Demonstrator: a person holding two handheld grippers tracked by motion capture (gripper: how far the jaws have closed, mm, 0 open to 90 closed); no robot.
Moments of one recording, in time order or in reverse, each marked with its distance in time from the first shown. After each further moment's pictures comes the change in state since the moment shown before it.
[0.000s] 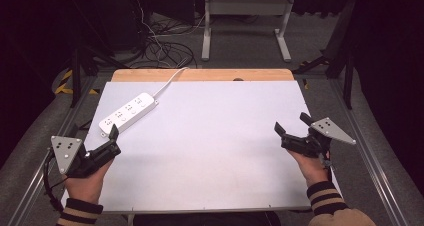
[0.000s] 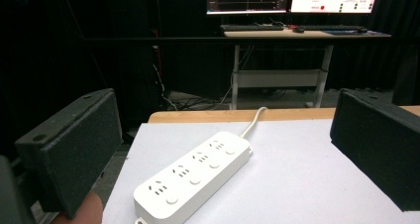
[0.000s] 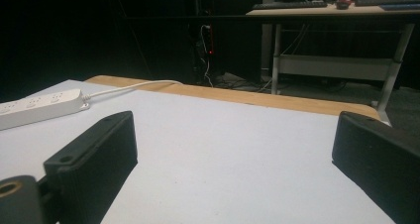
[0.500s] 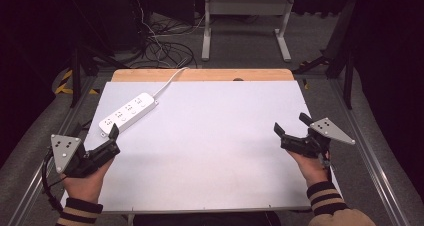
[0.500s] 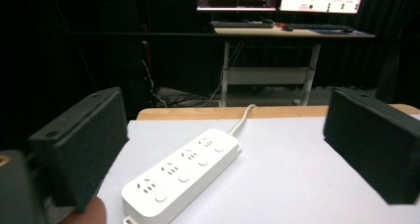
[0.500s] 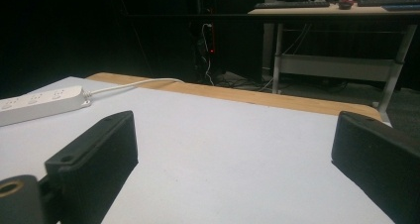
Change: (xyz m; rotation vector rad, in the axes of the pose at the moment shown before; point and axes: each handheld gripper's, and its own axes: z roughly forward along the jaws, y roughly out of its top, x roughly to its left) left arm 0.001 0.004 -0.001 0.027 -0.049 -0.017; right arm 0.001 0.000 0.000 0.009 0.004 -0.011
